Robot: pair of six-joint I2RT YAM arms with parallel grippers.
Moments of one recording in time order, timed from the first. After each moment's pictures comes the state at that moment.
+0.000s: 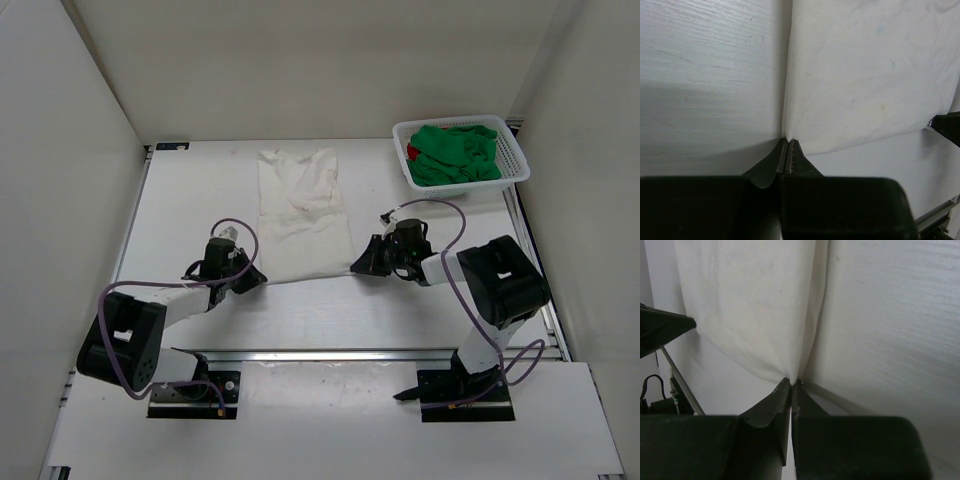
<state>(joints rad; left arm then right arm) -0.29 1.35 0.41 0.16 0.17 -0.72 0.37 1.74 0.63 0.42 -0.57 0.64</state>
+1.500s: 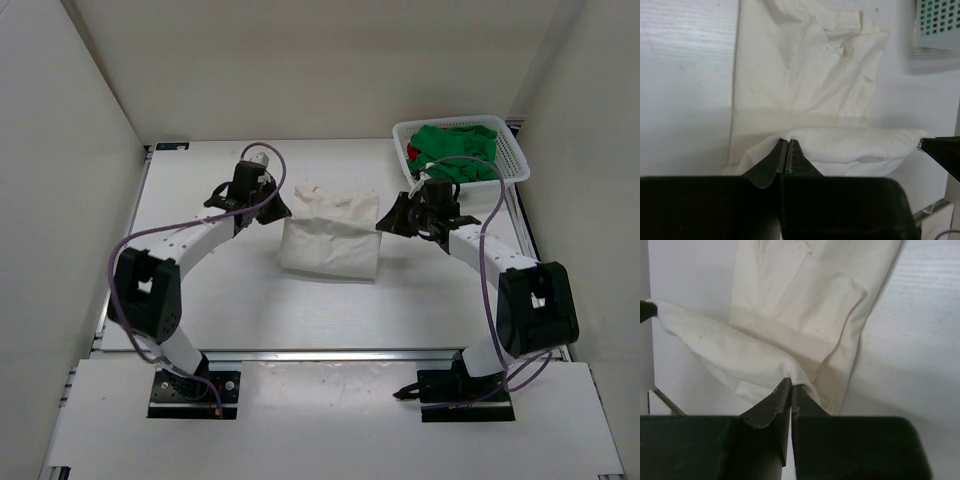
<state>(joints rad) -0.39 1.57 1.12 -0.25 0.11 -0.64 0.23 1.45 0.87 -0.08 -0.44 0.51</state>
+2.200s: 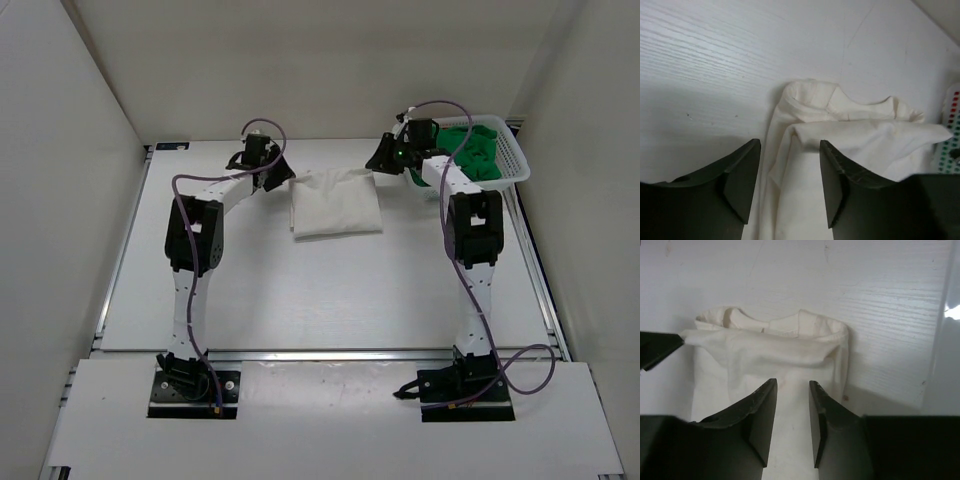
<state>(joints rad) -0.27 2.30 1.81 -0.18 0.05 -0.70 0.14 2.35 1.95 -0.23 -0.48 0.41</state>
